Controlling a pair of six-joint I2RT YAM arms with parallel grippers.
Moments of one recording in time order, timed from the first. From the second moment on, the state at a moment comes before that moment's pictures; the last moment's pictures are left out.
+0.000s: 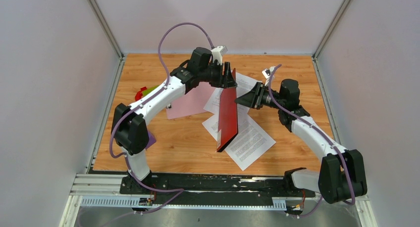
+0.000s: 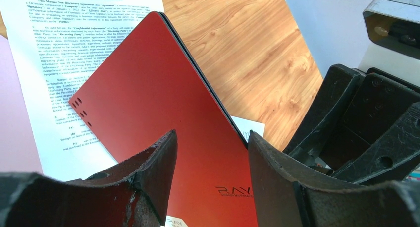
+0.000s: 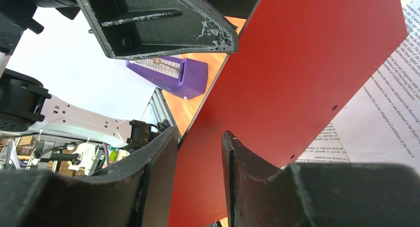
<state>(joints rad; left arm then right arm) -0.62 1.81 1.64 -0.36 0.40 -0.45 0.24 1.24 0.75 0.28 -0.86 0.74</state>
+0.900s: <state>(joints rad) -0.62 1.81 1.64 -0.36 0.40 -0.44 0.24 1.20 0.76 0.20 -0.86 0.72</state>
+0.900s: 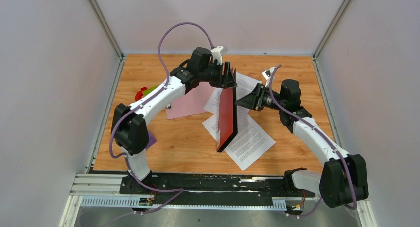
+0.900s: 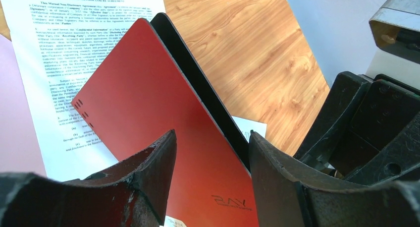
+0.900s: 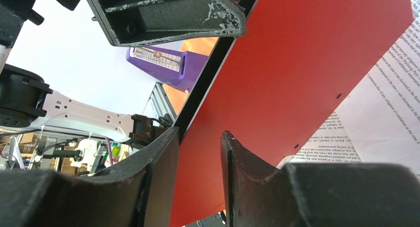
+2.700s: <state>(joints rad) -0.62 1.77 1.66 -0.68 0.14 -0.28 0.33 1.42 0.75 0.03 -0.49 0.64</state>
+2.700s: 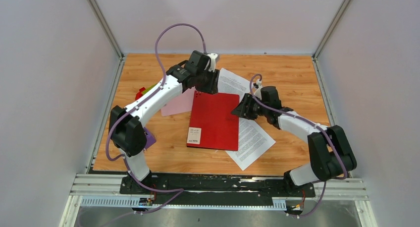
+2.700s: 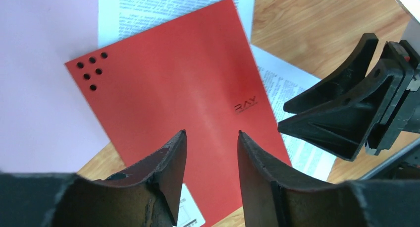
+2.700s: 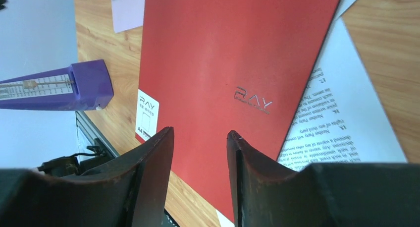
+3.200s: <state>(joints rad) -0.41 1.79 1.34 -0.69 0.13 -0.34 0.39 1.56 0.68 0.20 -0.50 0.65</state>
